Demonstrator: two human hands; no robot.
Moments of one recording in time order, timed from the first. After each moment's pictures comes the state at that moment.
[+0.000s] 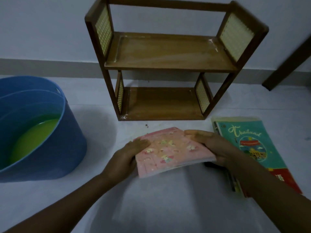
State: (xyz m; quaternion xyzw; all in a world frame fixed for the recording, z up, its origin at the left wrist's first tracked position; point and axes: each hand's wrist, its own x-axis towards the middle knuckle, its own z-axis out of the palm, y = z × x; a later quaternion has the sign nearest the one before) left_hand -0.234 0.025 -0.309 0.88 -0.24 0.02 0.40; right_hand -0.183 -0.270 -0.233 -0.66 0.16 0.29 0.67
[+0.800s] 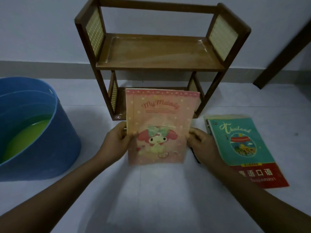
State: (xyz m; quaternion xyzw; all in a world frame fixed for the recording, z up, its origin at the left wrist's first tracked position) left_hand -0.209 0.003 -0.249 0.87 0.00 -0.02 0.49; right_hand -0.210 -0.266 -0.252 -0.85 0.03 -0.01 0.53
